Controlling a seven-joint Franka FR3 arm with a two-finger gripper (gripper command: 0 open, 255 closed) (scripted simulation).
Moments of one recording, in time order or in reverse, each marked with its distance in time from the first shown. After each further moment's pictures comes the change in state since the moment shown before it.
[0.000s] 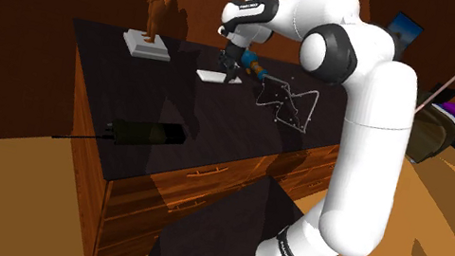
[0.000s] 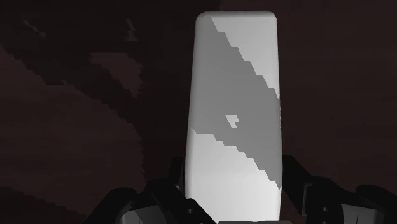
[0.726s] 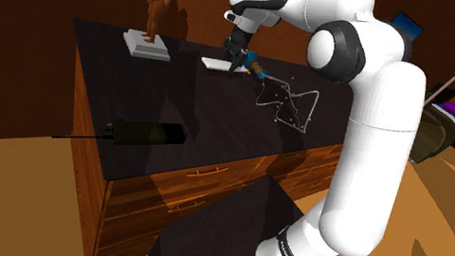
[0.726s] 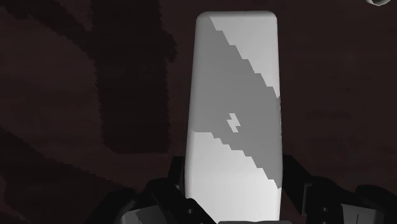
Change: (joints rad) arm 0.001 -0.044 -0.015 0.084 -0.026 -0.124 0.019
